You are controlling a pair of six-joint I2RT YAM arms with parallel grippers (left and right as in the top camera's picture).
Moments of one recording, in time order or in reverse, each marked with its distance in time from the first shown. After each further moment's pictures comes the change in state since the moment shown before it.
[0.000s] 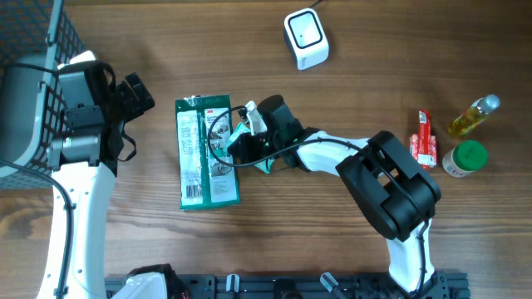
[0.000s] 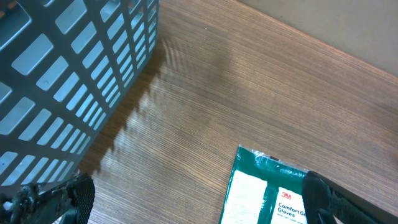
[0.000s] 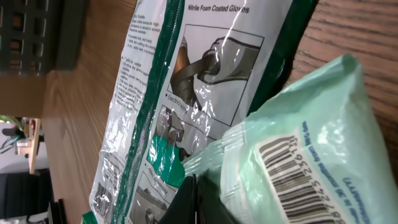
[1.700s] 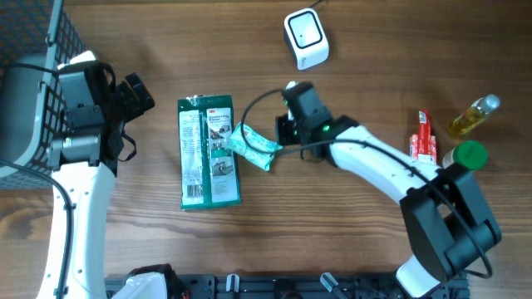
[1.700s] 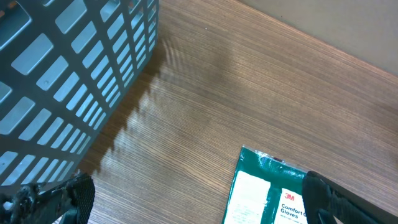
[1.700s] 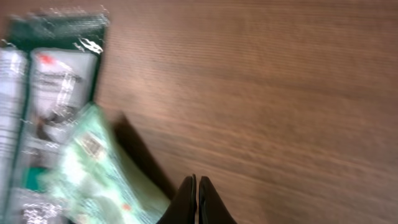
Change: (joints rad) left arm 0.000 0.000 0.000 0.000 0.000 0.000; right arm -0.096 -0.323 -0.005 -0.460 0.550 -0.123
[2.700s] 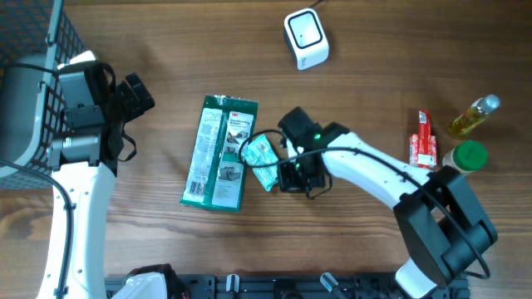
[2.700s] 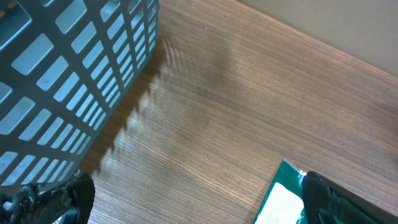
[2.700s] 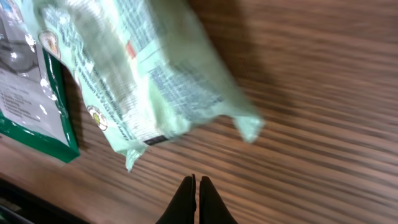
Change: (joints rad) left arm 0.000 0.000 0.000 0.000 0.000 0.000; right arm 0.087 0.000 -0.049 -0.445 -0.299 0.109
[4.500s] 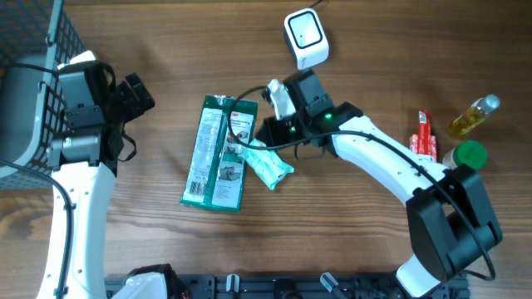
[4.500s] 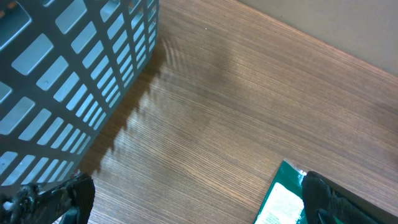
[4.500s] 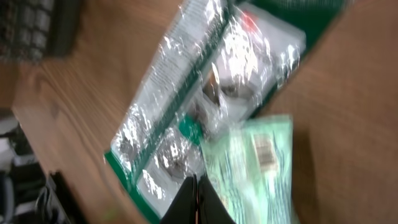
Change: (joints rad) left arm 0.000 0.000 0.000 0.000 0.000 0.000; right arm -0.096 0.000 0.139 0.267 -0.166 -0.205
